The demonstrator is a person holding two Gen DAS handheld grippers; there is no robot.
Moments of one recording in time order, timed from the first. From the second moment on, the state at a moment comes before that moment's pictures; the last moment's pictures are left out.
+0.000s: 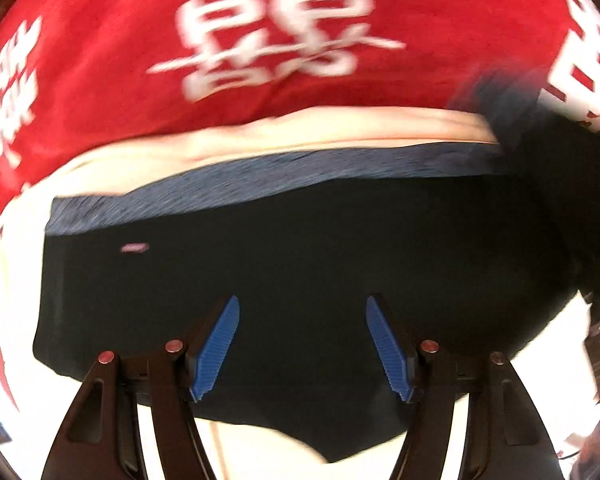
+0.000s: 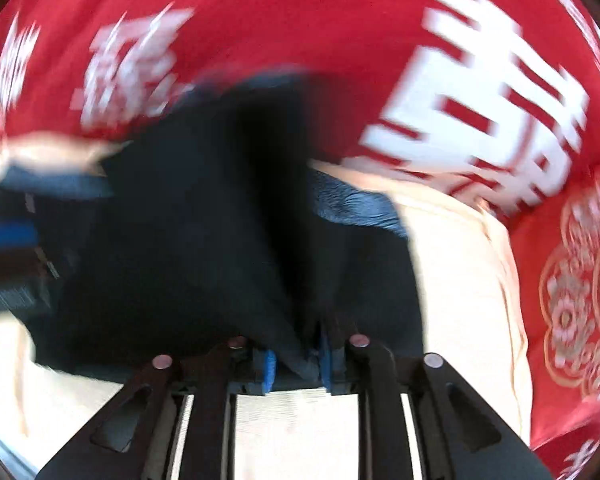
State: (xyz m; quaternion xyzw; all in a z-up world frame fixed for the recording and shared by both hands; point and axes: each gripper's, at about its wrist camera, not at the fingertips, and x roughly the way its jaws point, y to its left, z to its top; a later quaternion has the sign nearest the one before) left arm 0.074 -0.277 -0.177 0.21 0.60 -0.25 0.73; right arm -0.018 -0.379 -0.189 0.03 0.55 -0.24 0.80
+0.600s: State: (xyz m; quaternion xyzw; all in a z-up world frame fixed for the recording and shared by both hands) left arm 0.061 -0.290 -0.176 0.20 0.61 -0.28 0.71; right arm -0.039 -0.314 -0.172 -0.06 0.52 -0.14 0.84
